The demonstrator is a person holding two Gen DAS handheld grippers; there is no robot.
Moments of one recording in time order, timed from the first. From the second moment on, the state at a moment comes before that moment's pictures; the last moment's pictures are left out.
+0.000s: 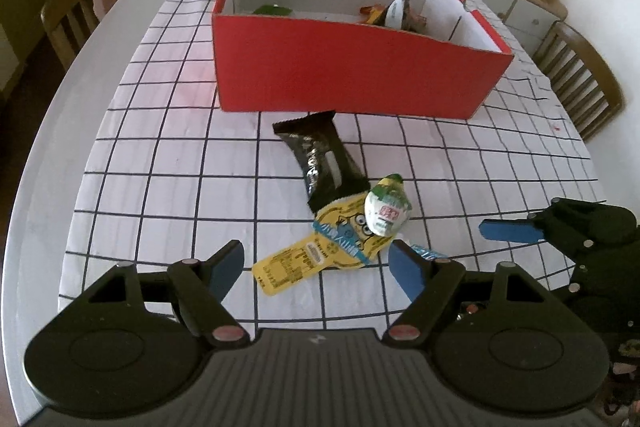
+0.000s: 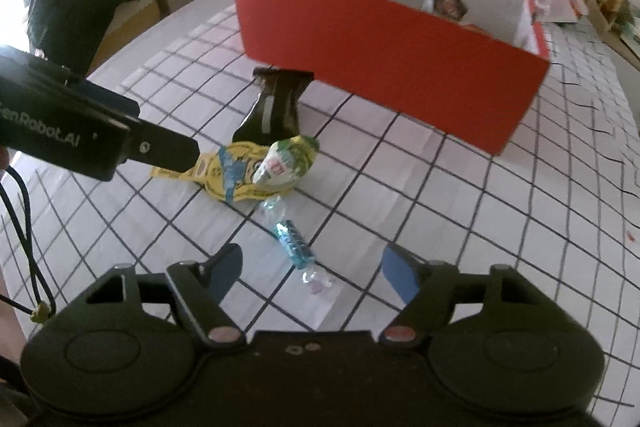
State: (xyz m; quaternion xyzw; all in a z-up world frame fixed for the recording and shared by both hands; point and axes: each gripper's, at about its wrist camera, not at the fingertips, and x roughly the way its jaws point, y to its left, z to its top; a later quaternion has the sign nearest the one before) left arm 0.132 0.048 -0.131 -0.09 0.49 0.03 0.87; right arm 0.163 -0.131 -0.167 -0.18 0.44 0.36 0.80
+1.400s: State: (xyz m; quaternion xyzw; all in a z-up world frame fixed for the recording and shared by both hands) left arm 0.207 -0.004 -0.162 -0.01 0.55 -0.05 0.84; right arm 0.186 -0.154 -0.176 -0.15 0.47 0.34 0.80
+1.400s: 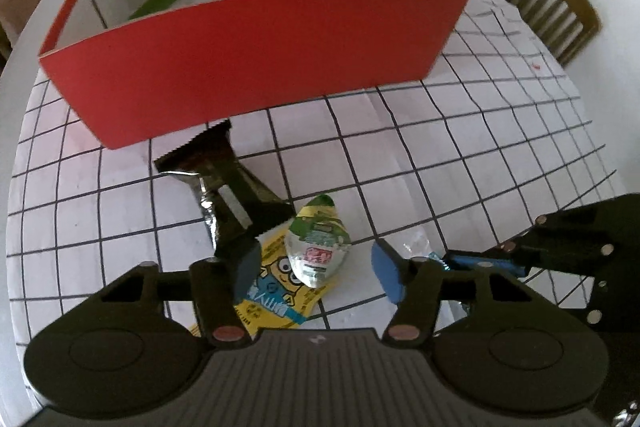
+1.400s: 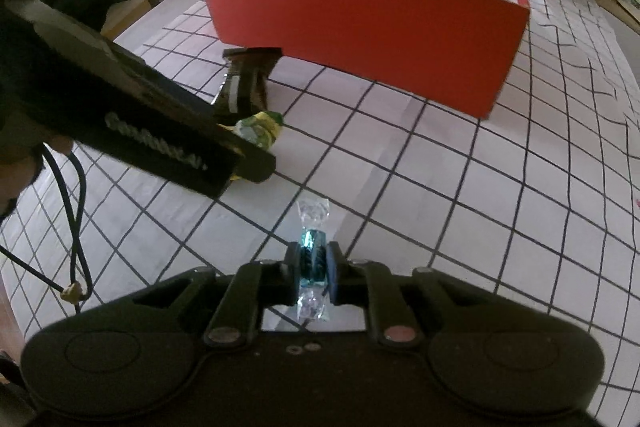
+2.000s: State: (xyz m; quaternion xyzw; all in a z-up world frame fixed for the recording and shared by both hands) left arm 0.199 0.005 -0.155 -0.03 0.53 -0.03 0.85; right arm 0.189 -0.161 -0.163 -0.12 0.47 0.33 0.81
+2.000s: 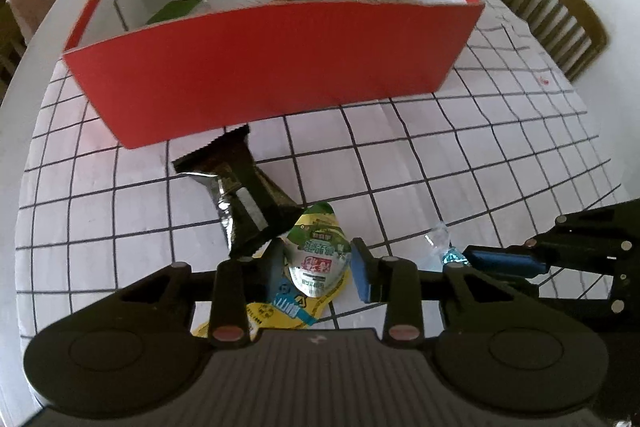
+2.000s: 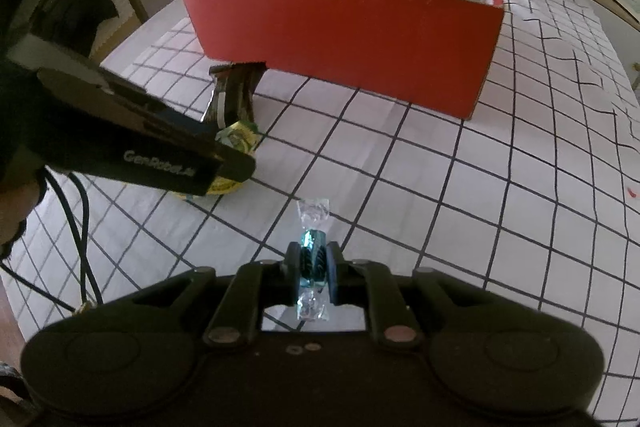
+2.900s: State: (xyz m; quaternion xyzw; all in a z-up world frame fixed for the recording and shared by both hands) left arm 0.147 0.029 -0.043 -0.08 0.43 0.00 0.90; right arm 0.179 -0.169 -0.062 -0.03 0.40 0.31 0.86
